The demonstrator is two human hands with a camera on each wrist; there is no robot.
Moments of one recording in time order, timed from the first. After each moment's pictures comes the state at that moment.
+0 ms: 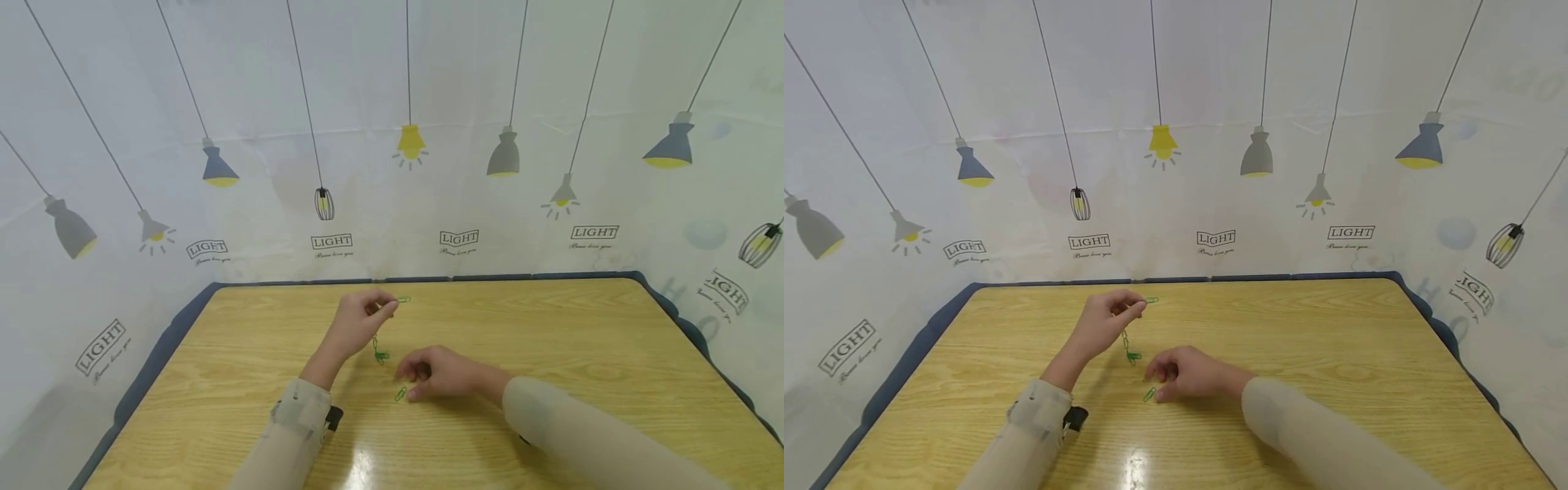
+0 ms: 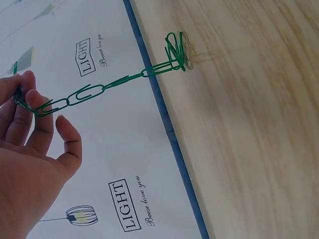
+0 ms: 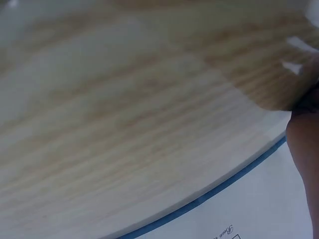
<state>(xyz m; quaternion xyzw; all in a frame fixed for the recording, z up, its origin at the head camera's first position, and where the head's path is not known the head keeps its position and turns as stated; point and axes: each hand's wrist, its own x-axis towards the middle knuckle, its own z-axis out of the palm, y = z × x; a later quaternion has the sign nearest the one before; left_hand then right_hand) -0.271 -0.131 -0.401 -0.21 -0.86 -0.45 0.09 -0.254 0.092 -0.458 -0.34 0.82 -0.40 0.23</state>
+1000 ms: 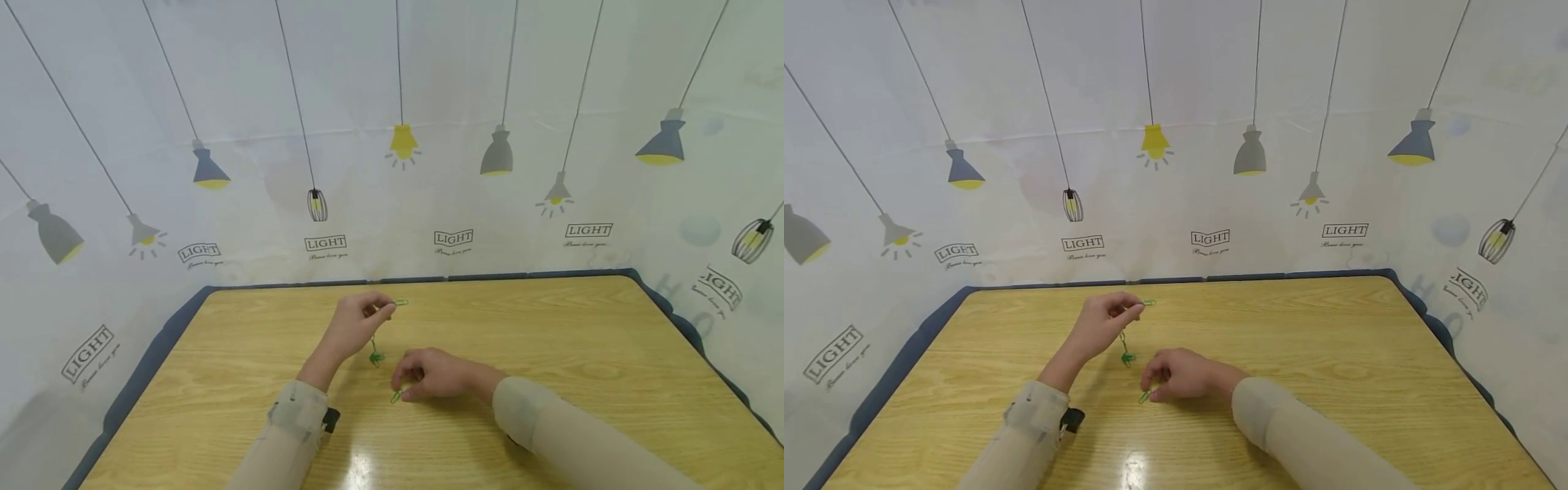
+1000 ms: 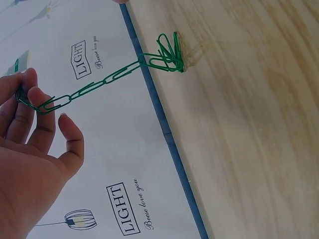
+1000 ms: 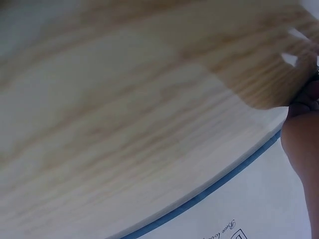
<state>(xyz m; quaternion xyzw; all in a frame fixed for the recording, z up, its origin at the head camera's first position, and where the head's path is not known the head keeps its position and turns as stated) -0.274 -0.127 -0.404 -0.21 -0.87 -0.45 0.07 -0.255 0.091 -0.457 -0.35 0.83 -0.37 0.24</state>
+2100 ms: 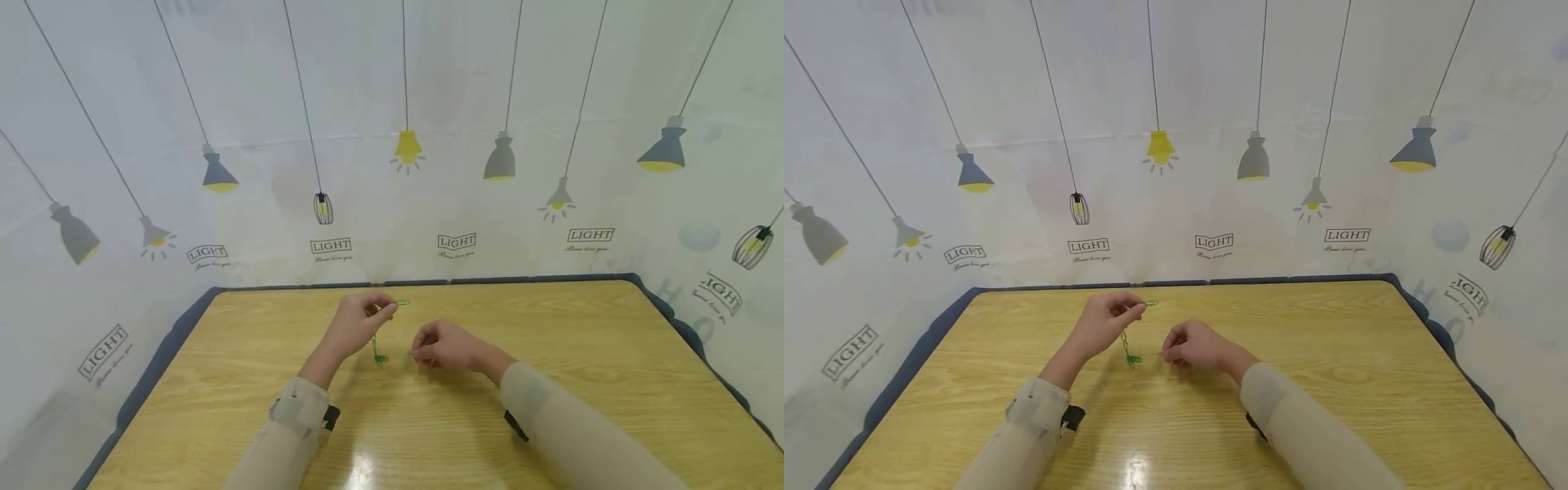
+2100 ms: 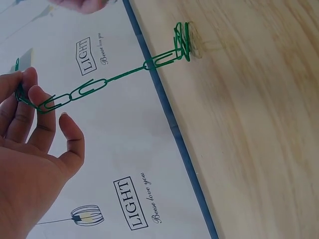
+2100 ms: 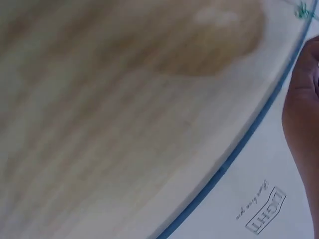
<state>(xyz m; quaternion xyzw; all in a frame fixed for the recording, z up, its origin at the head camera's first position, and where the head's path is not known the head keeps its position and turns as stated) -0.270 -0.130 -0.392 -0.20 -0.87 -0.43 0.07 -0.281 0.105 -0.438 -0.20 0.81 -0.50 0.24</state>
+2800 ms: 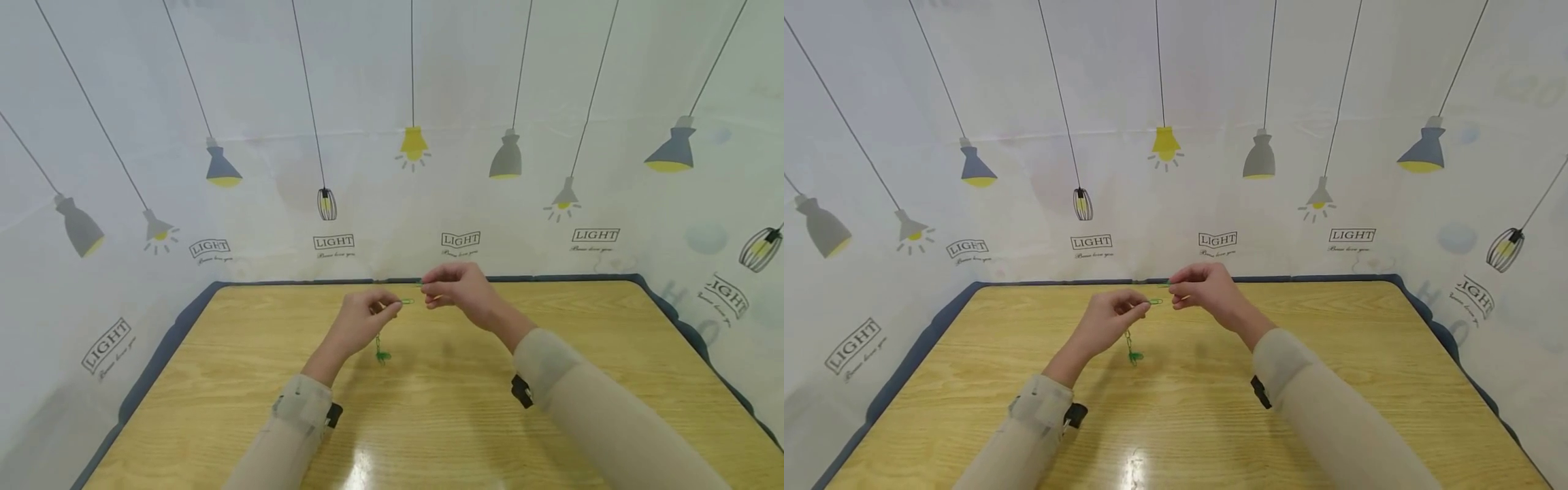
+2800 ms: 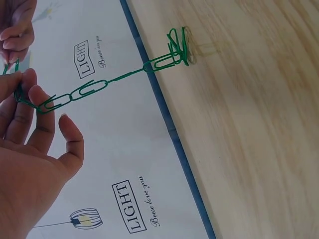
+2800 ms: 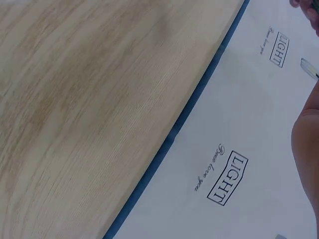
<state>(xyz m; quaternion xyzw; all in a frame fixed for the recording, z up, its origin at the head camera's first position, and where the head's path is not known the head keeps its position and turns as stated) -0.272 -0.130 -0.394 -0.22 -0.87 -0.44 0.07 -0.299 0.114 -0.365 -0.16 0.71 -0.67 0.12</state>
